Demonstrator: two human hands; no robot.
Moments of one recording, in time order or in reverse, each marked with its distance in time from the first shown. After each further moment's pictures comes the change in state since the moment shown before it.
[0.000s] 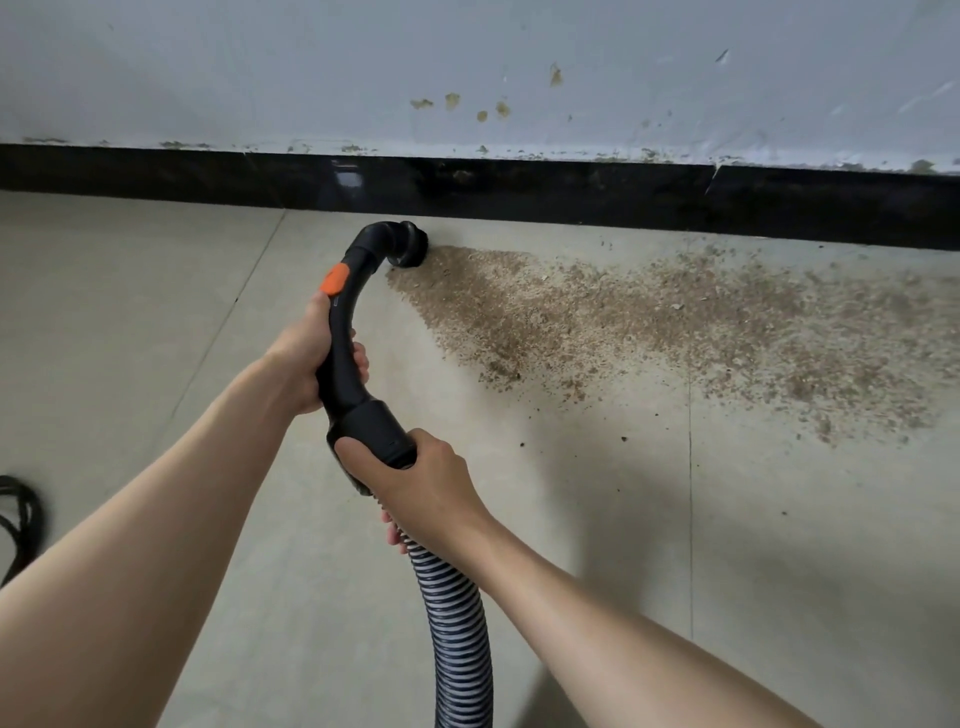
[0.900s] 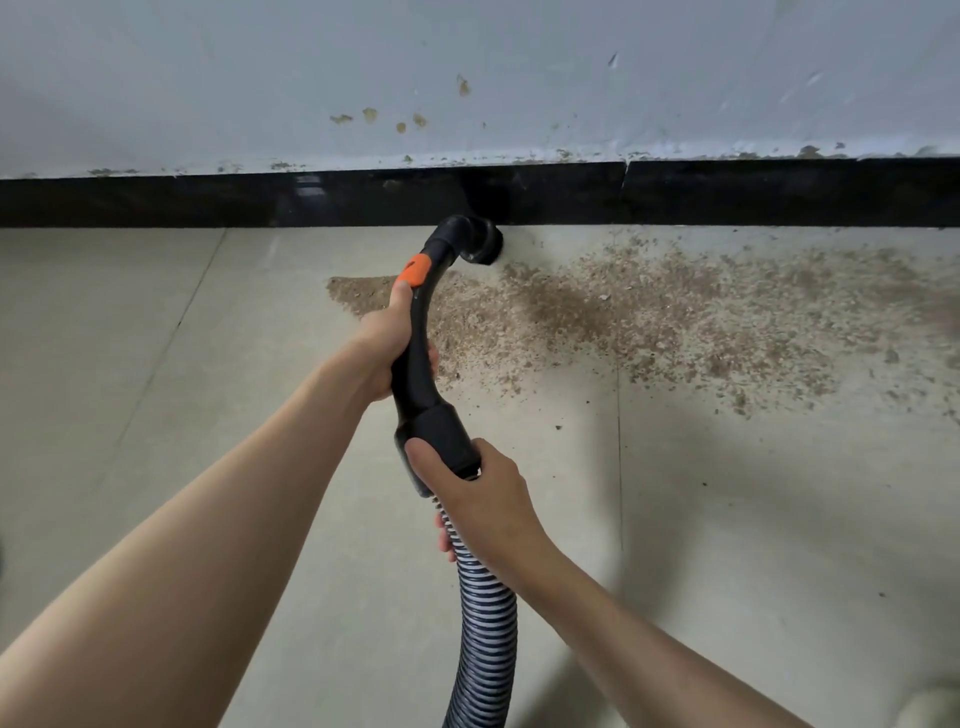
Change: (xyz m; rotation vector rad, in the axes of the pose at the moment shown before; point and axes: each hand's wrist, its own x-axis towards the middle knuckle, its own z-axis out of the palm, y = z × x) left_hand -0.036 -0.015 0.124 0.293 -0.147 0.086; right_hand -0.052 0.024 -0.075 0.202 0.211 -0.005
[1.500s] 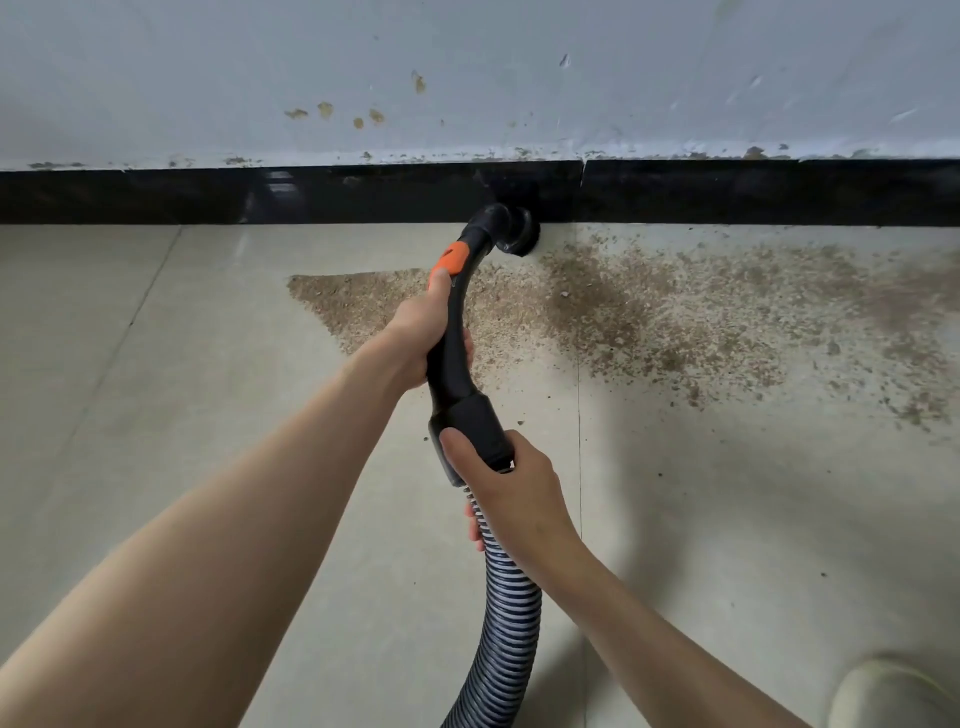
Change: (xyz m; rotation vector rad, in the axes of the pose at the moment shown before) left_hand -0.007 0.006 0.063 -0.004 -0.142 0.052; right_hand -0.013 0.001 -0.047 -0.006 0.164 -0.034
